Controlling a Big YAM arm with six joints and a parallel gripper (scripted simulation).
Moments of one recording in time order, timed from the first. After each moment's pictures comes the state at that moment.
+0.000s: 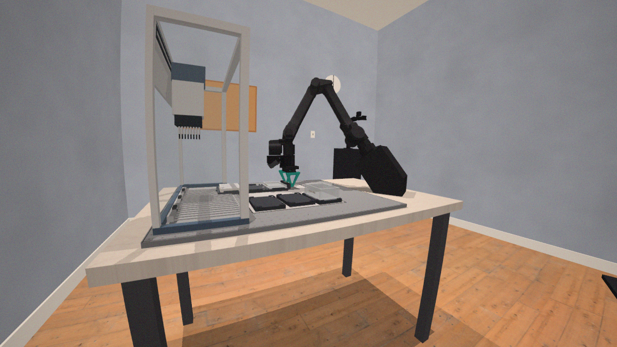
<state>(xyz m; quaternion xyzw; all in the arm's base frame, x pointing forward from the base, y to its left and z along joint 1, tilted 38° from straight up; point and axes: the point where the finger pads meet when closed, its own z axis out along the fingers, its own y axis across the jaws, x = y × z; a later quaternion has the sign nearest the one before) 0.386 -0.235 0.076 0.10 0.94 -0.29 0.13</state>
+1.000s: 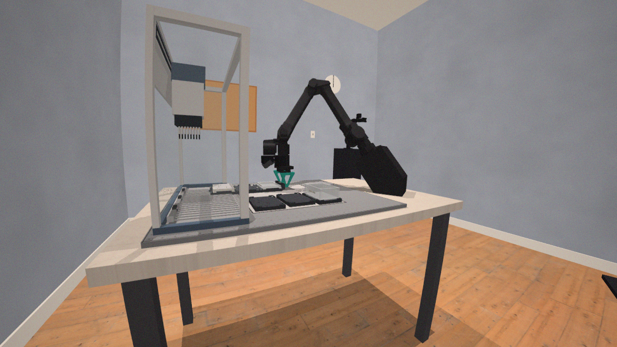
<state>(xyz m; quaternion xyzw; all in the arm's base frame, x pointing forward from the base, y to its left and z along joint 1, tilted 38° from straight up) 0.412 -0.238 0.085 0.09 0.94 -0.29 0.13</state>
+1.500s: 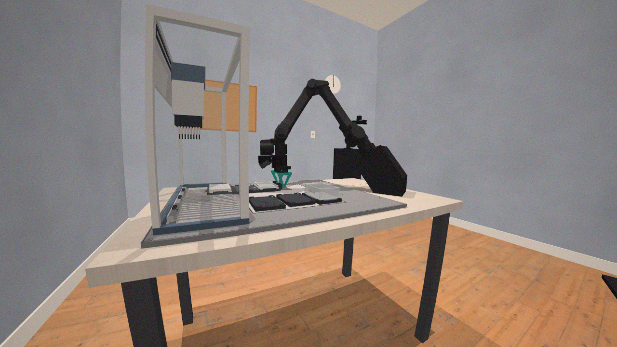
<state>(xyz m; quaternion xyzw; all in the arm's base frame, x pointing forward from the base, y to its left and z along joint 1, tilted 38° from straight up) 0.425 -0.239 0.090 0.09 0.94 -0.29 0.13</state>
